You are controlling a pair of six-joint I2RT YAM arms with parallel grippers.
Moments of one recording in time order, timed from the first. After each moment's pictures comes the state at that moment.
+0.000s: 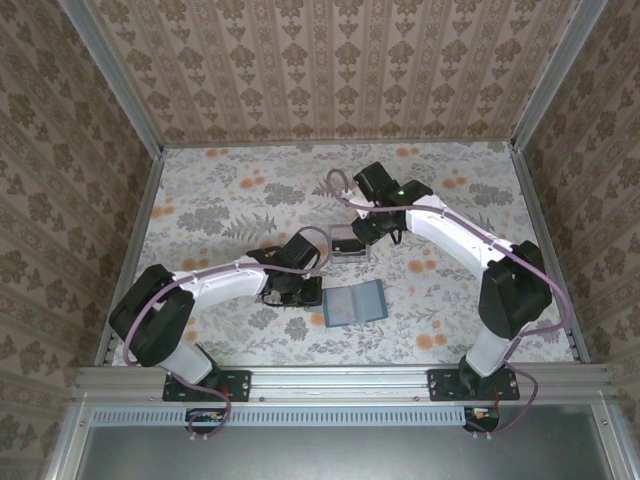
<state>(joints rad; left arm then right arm) -0.84 1.55 0.83 -0.48 0.29 -0.71 0.54 1.69 1.42 -0.85 -0.01 -0.02</state>
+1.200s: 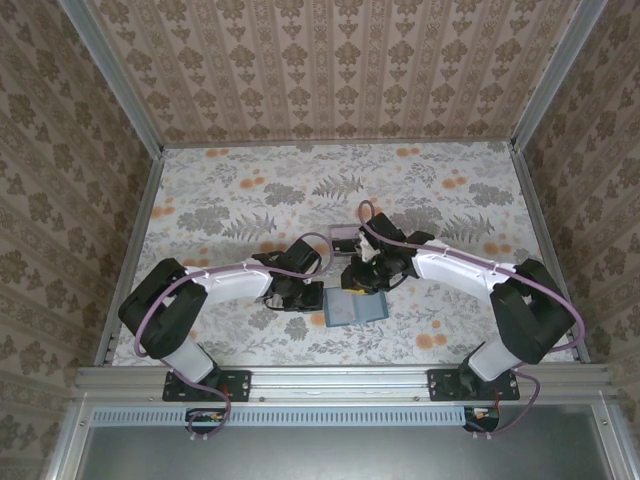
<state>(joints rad) -0.84 1.60 0.78 -0.41 0.32 -0.71 0.64 1.55 0.95 -0.51 -0.48 0.78</state>
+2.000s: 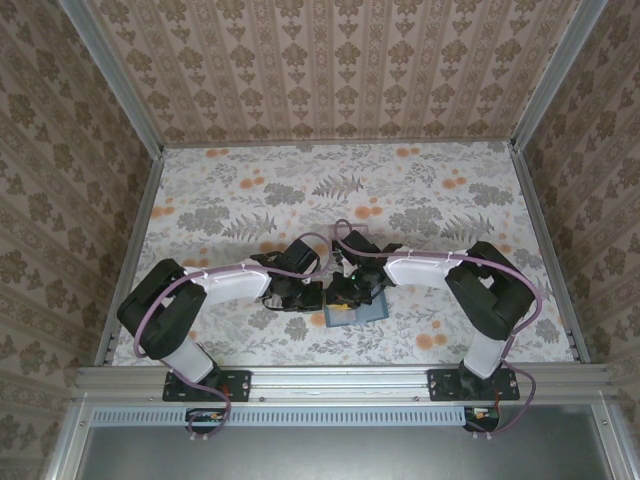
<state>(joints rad) -0.83 1.59 0.77 -0.39 0.33 -0.71 0.74 1.76 0.94 -0.36 -0.49 0.86</state>
